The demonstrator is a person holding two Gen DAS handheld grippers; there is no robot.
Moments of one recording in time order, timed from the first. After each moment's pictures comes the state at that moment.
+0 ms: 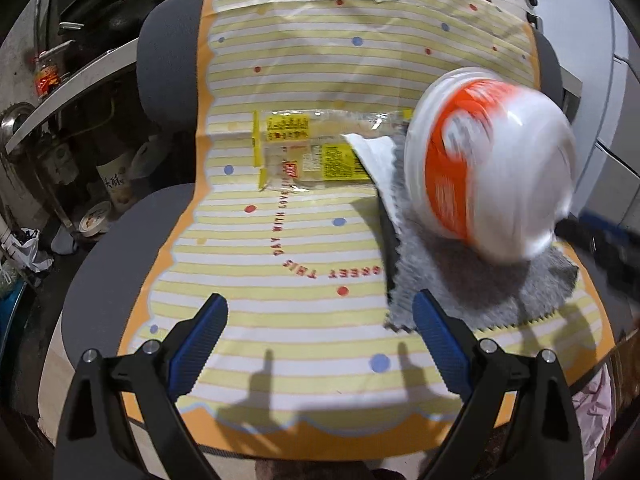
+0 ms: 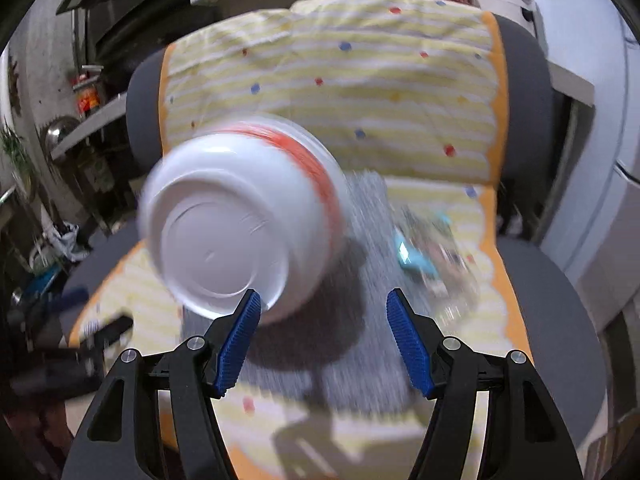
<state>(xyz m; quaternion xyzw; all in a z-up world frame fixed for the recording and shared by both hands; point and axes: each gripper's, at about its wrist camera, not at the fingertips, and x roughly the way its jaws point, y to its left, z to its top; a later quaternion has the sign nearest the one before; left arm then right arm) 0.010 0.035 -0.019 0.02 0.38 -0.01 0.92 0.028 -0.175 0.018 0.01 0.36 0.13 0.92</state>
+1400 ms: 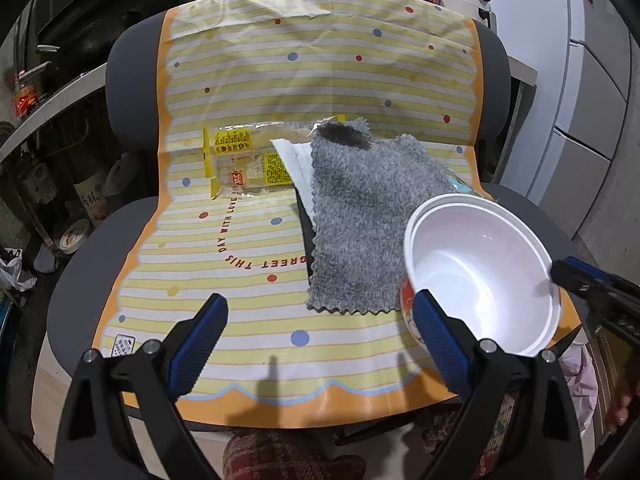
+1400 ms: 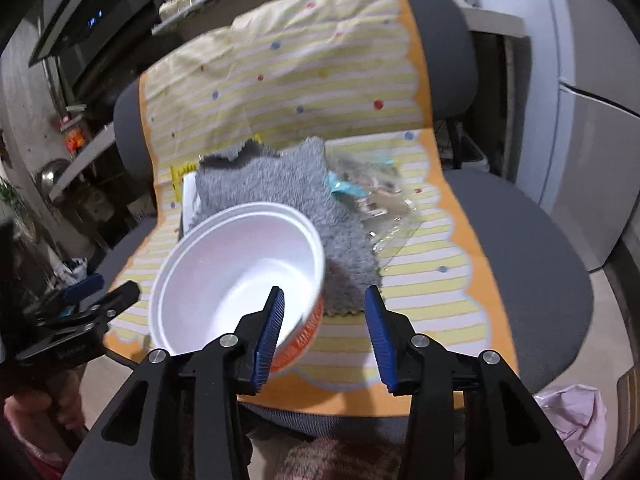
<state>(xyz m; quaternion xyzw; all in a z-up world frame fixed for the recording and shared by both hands) -0.023 -0.006 -0.011 0.03 0.37 -0.06 0.93 -0.020 -0.236 -0.001 0.10 0.38 0.10 0.92</state>
